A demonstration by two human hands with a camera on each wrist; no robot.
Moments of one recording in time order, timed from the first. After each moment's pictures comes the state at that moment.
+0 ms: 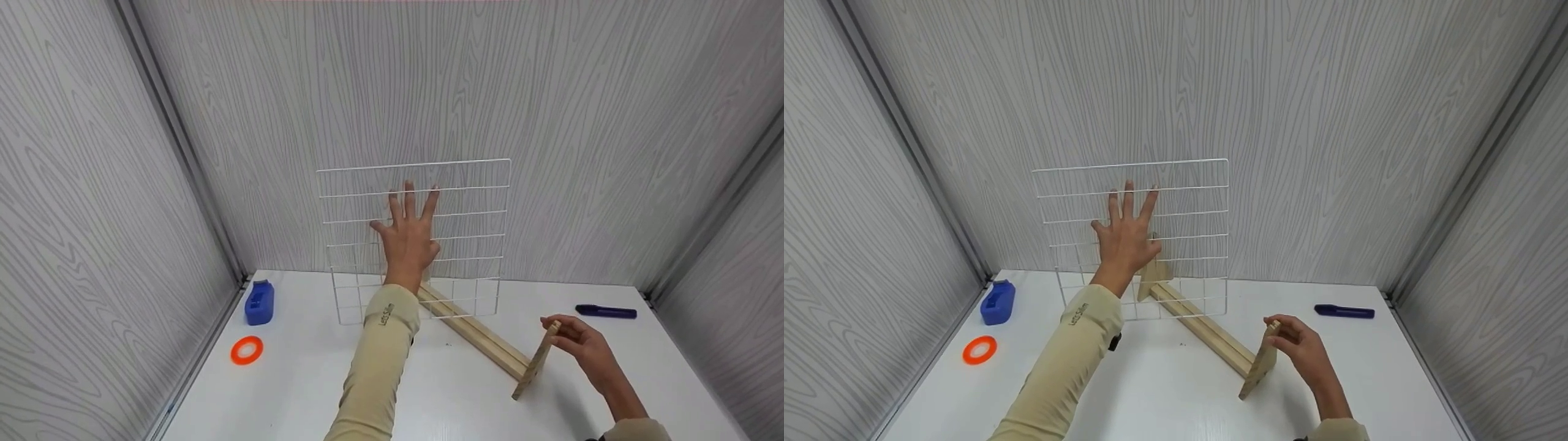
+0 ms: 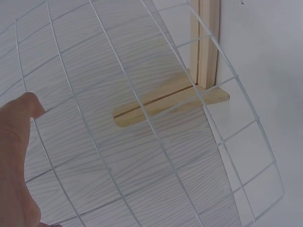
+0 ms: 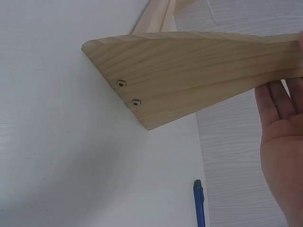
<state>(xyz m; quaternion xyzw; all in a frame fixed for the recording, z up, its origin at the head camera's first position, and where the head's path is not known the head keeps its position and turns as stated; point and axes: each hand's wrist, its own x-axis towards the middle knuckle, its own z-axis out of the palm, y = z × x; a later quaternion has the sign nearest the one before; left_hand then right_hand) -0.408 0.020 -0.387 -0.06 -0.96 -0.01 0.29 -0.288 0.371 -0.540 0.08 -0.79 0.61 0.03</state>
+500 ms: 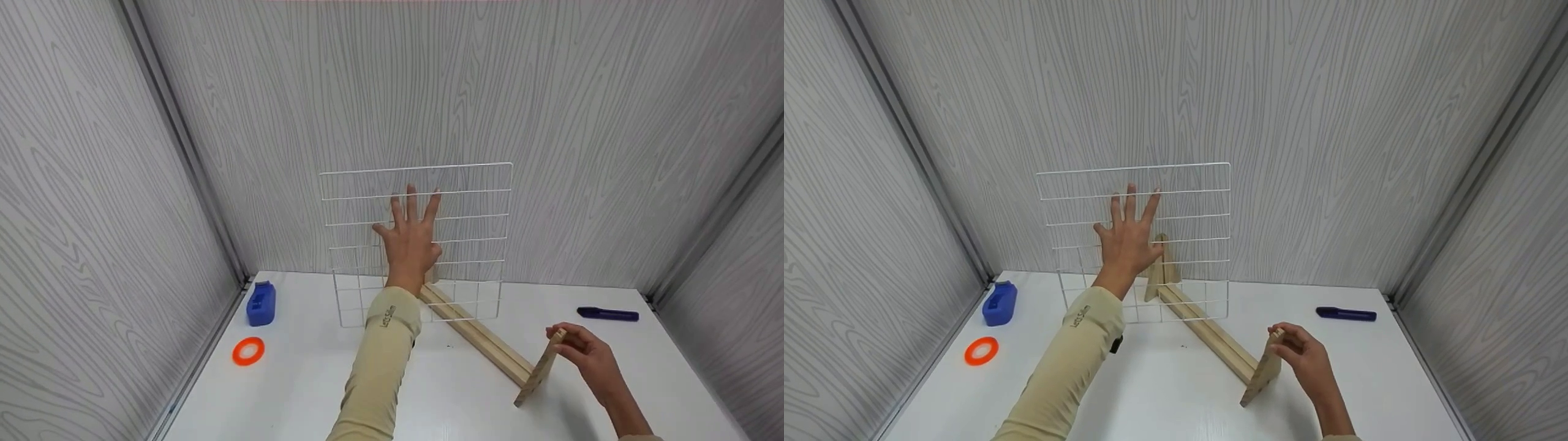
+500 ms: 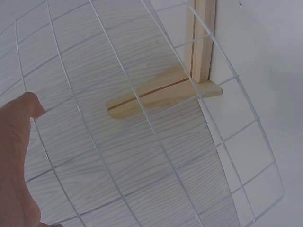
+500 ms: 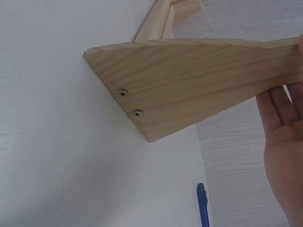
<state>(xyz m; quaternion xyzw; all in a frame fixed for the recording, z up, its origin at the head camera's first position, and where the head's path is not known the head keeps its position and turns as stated) -0.410 0.022 -0.389 -0.06 -0.96 -0.02 0.29 -0.278 0.369 -0.543 0.06 -0.78 0.62 0.07</state>
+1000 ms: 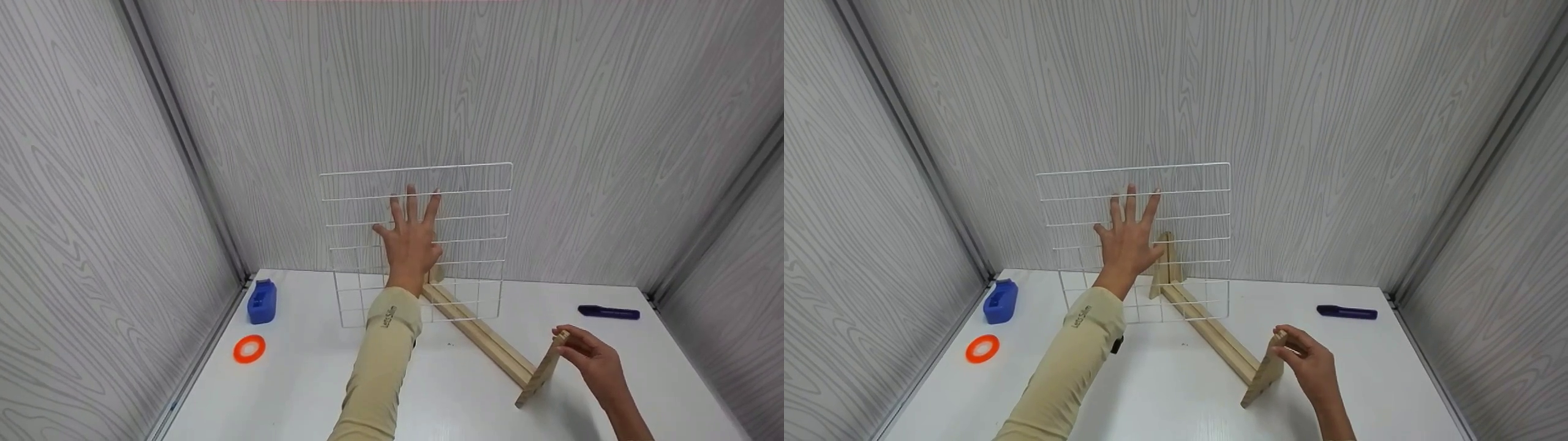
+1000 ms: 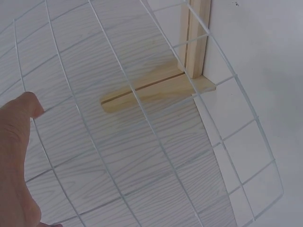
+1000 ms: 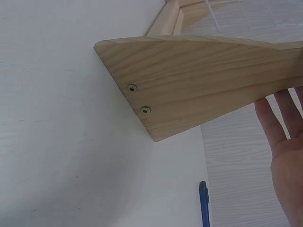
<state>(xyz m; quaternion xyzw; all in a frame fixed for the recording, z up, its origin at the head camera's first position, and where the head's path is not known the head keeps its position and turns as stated) -0.412 0.024 -0.390 -0.05 -0.96 -0.01 0.28 -0.269 0.366 -0.543 0.03 -0.82 0.55 0.13</state>
